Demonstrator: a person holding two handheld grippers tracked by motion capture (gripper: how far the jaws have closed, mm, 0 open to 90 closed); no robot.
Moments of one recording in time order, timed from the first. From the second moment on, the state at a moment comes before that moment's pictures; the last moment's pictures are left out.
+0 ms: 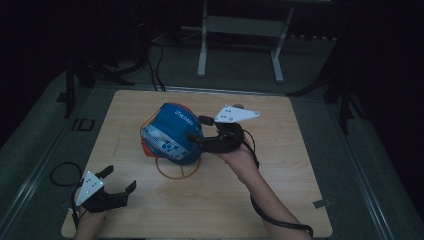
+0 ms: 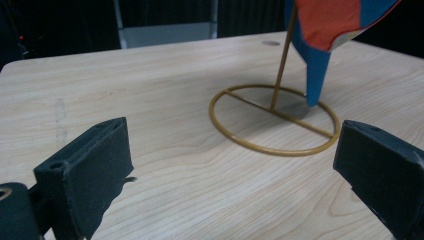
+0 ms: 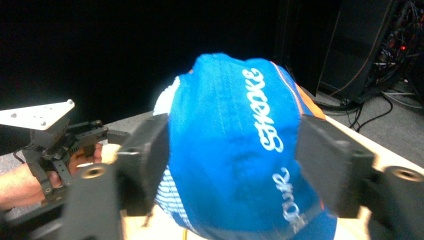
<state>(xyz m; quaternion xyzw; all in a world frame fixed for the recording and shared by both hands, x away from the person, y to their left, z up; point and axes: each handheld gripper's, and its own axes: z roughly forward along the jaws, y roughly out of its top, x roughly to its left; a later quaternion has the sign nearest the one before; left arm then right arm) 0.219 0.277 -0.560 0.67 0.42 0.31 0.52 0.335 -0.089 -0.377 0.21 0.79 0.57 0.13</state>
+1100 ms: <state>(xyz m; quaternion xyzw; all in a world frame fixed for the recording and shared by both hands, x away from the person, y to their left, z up) 0.217 0.281 -0.564 0.66 0.42 0.31 0.54 0.324 -0.149 -0.486 0.20 0.82 0.52 0.10</state>
